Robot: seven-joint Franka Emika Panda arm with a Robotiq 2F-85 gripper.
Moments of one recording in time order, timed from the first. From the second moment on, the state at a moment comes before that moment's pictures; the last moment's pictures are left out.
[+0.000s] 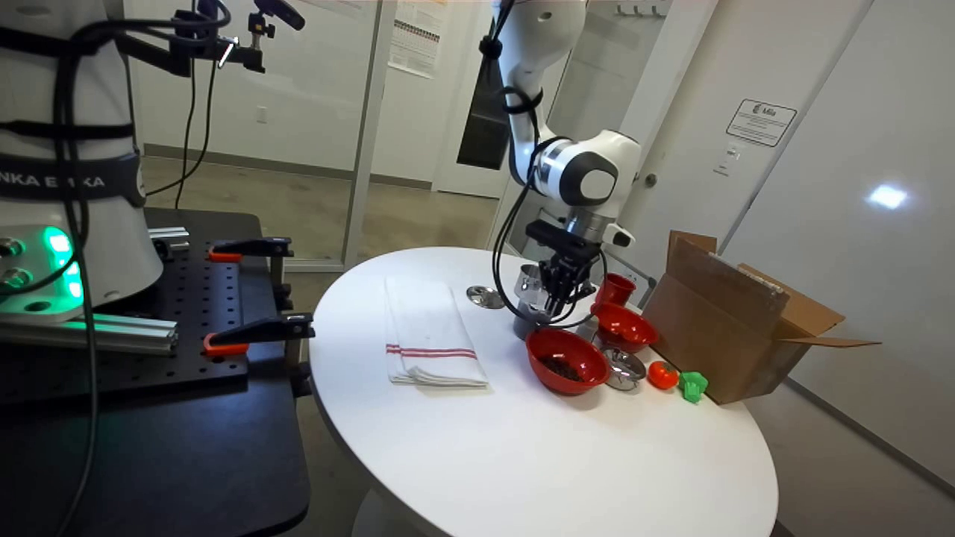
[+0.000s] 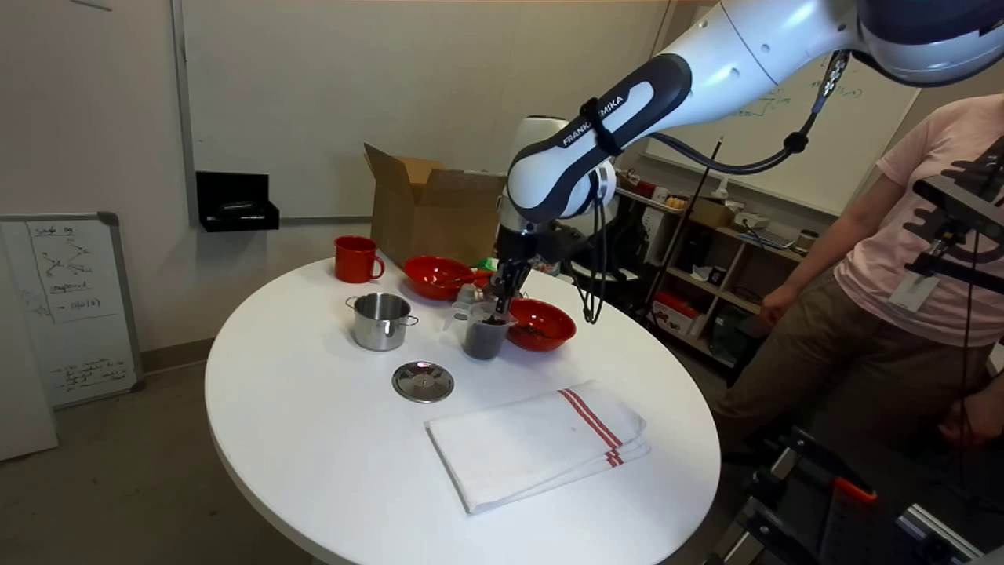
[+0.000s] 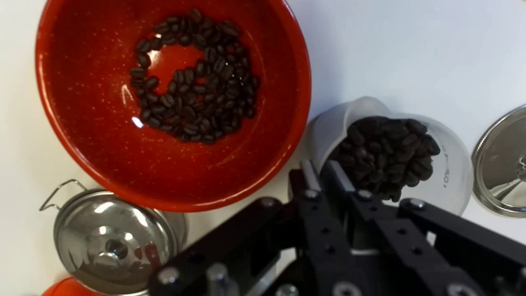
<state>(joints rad) -0.10 0.92 0.03 -1.54 -0.14 2.46 -0.20</state>
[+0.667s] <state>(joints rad) -0.11 0.92 0.06 -1.53 -0.10 2.46 -0.22</state>
